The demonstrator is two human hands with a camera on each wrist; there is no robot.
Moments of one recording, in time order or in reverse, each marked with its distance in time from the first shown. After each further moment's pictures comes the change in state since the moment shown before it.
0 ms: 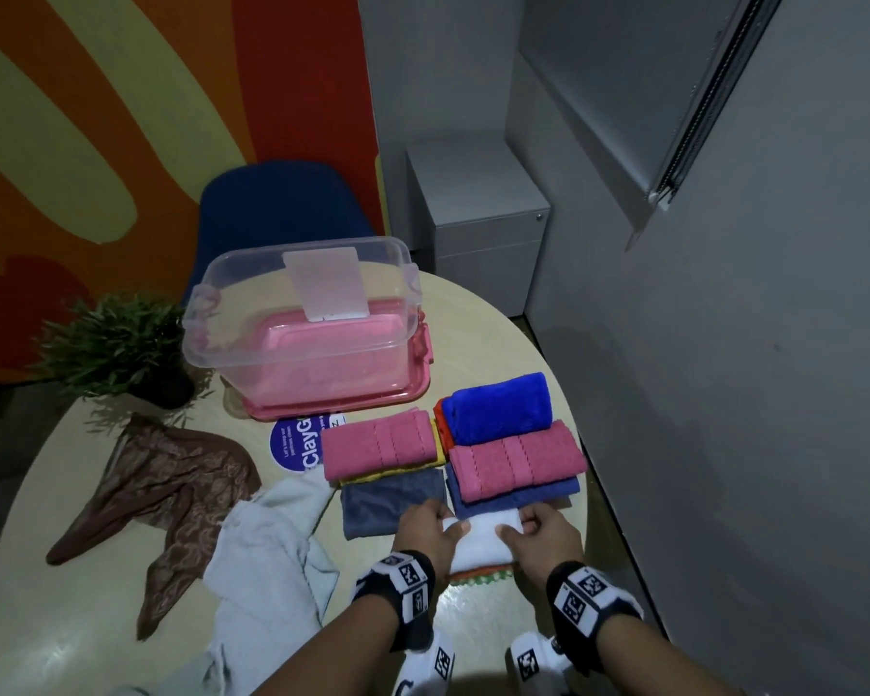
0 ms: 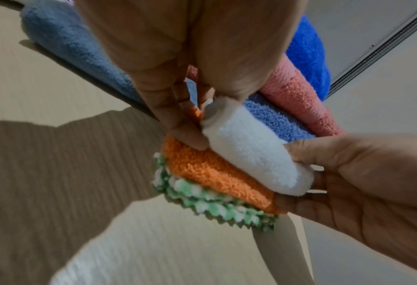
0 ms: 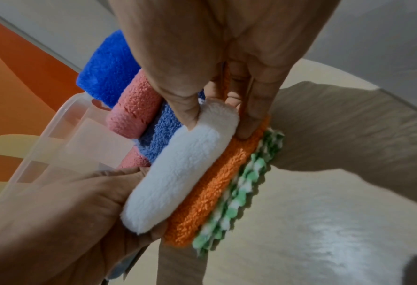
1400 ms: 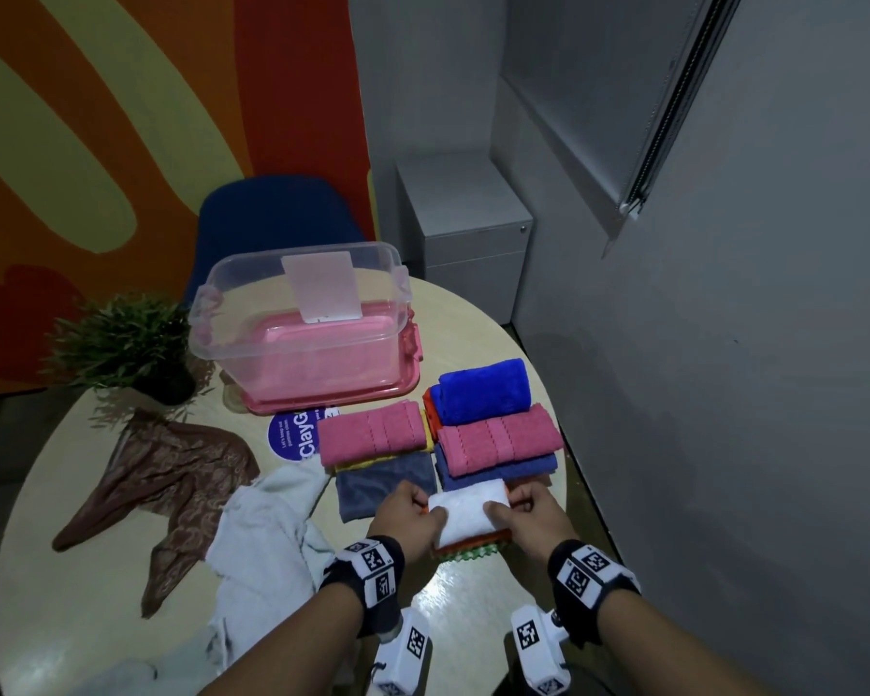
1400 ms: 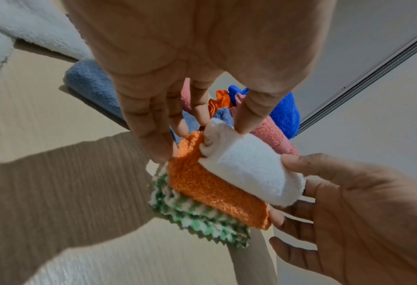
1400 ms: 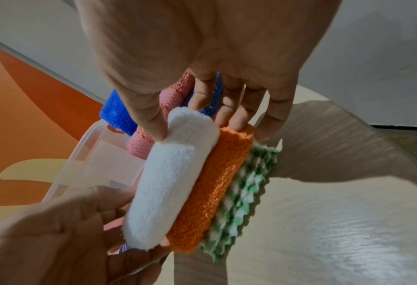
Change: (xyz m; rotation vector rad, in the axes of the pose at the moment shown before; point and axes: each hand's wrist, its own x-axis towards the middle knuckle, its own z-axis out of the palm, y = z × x) left_hand -0.043 0.008 -0.038 -0.168 -0.041 -0.033; right_hand -0.021 0.002 -0.022 0.251 -0.144 -0.004
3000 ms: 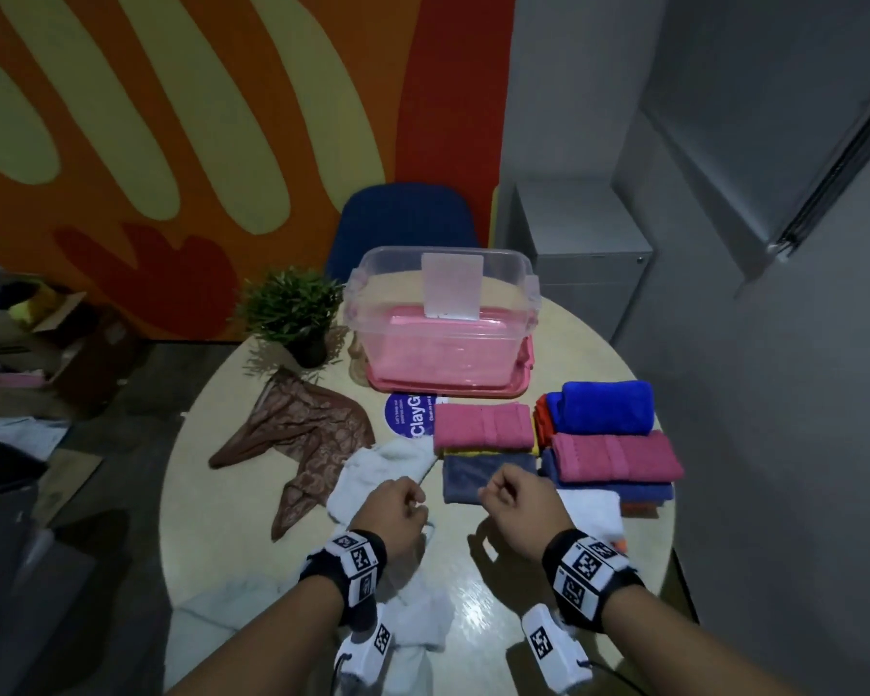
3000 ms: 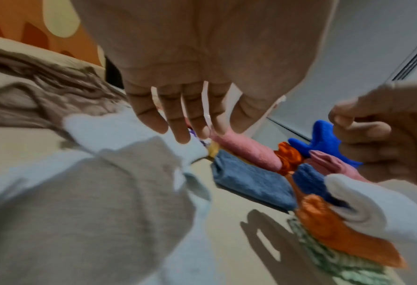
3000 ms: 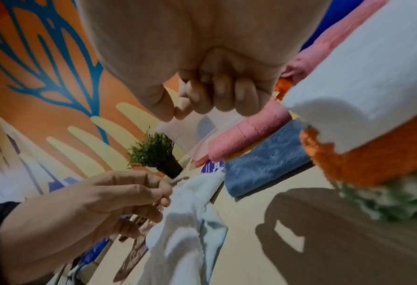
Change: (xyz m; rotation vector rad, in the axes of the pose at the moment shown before) left_hand -0.042 -0.105 -0.110 0.142 0.208 0.079; right_hand -0.057 -0.081 0.111 -0.384 -0.191 -0.555
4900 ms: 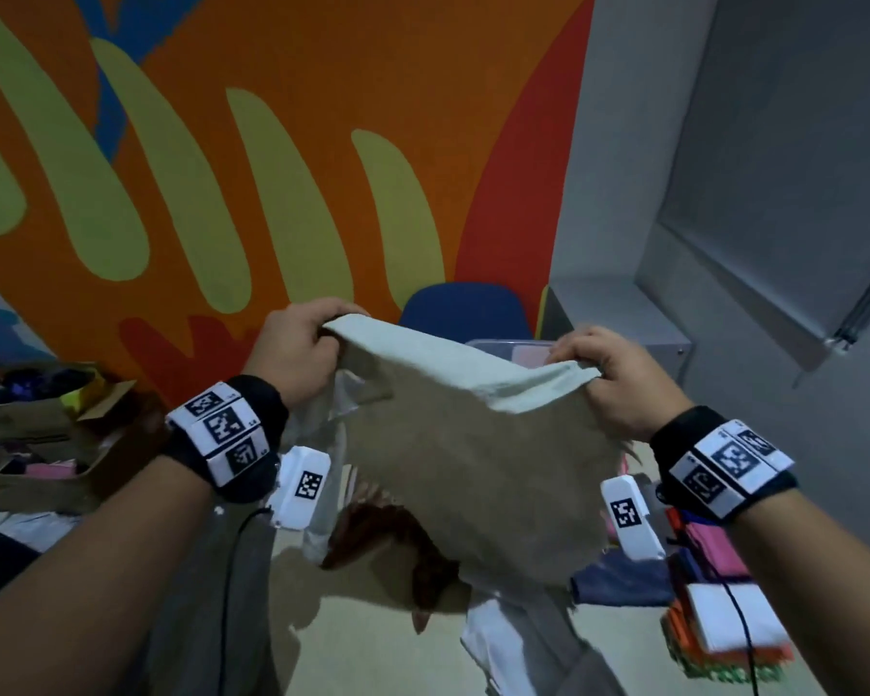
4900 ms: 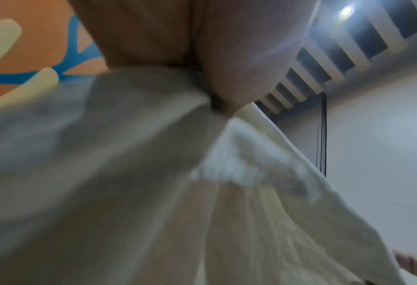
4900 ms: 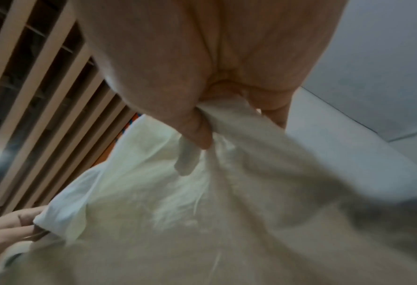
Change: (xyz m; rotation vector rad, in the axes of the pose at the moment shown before) left_hand -0.026 -0.004 -0.399 -0.099 0.560 0.464; right_hand 0.055 -0.267 -0.044 -0.253 0.312 -0.551
